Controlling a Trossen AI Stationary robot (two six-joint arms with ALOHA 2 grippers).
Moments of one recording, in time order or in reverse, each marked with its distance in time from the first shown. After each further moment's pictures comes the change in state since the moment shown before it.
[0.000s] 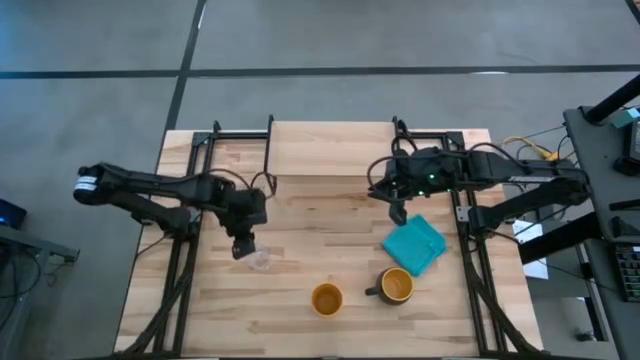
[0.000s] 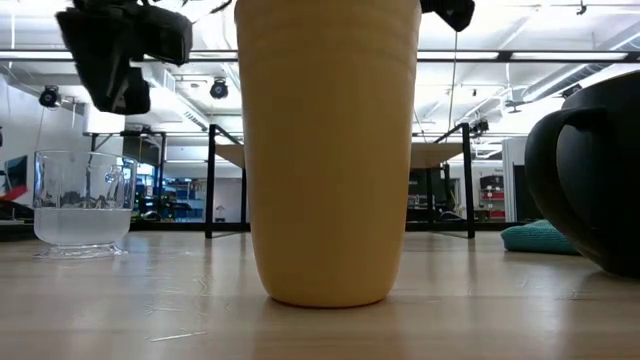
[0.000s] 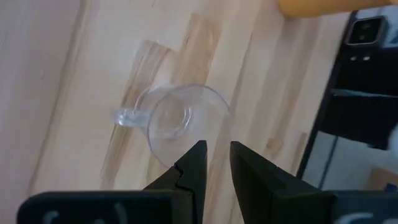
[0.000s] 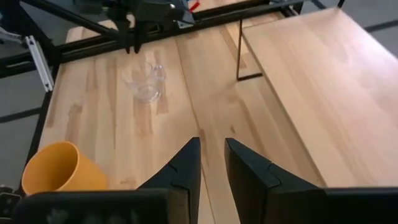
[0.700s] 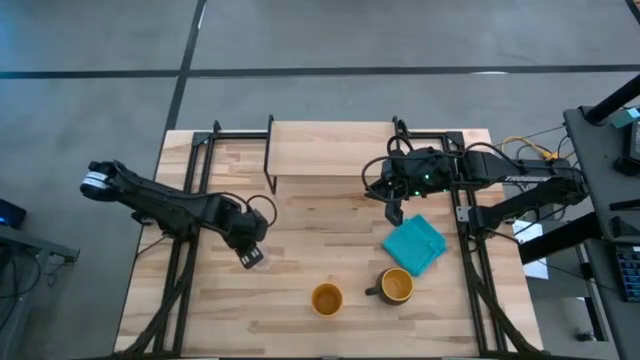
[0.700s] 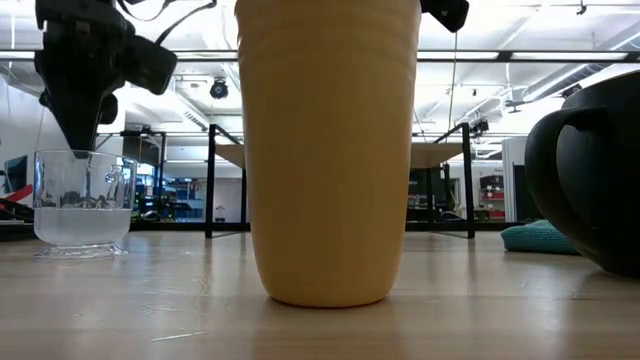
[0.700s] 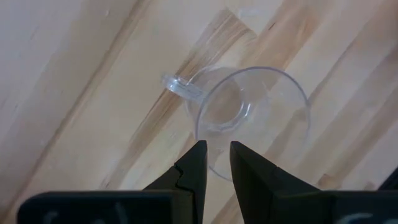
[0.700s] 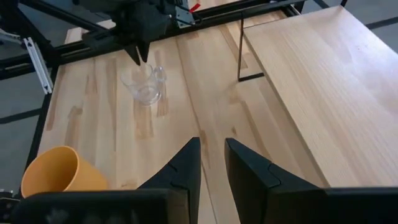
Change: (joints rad) left arm -0.172 0.079 -0.054 -0.004 -0.257 -0.380; right arm 0.000 0.028 0.019 0.007 0.000 0.006
